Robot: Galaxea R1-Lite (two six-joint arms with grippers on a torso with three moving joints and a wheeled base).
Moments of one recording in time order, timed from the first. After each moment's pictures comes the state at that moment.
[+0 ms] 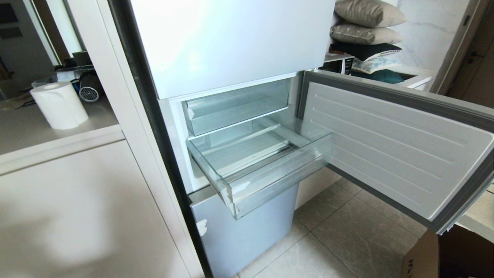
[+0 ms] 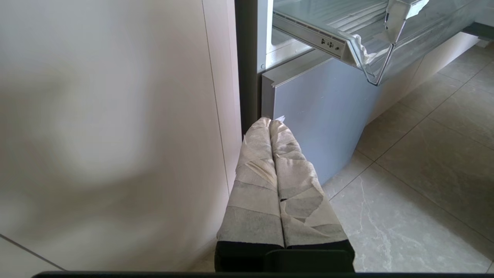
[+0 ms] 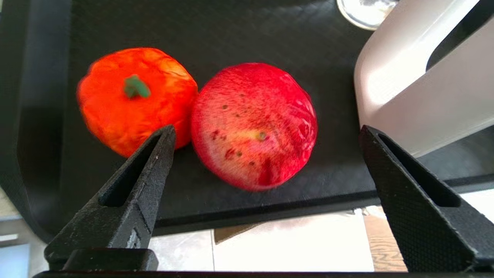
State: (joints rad) left arm 0.00 0.00 -0.03 0.07 0.00 0.02; right arm -1.22 2.03 -0.83 -0.66 0.12 -0.02
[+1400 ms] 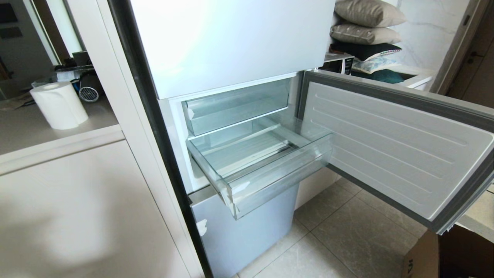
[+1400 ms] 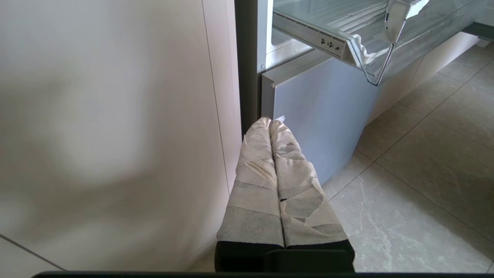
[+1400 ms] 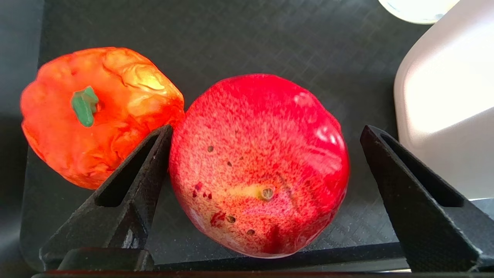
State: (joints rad) left arm 0.00 0.00 -0.03 0.07 0.00 0.02; right arm -1.23 2.18 -0.95 -0.66 0.18 -0.01
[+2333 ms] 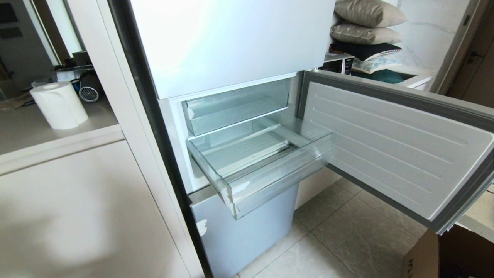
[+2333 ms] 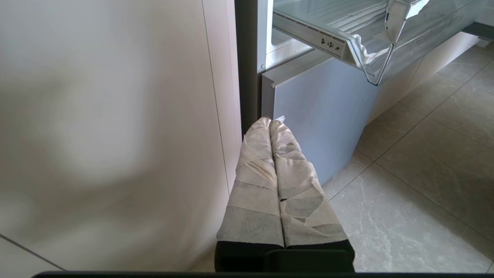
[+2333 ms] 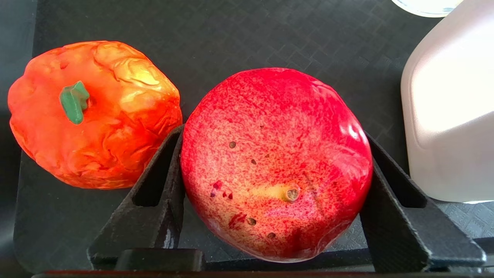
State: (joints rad) left arm 0.00 0.00 -0.03 0.07 0.00 0.02; right arm -1.23 2.20 -0.96 -0.66 0.18 -0.01
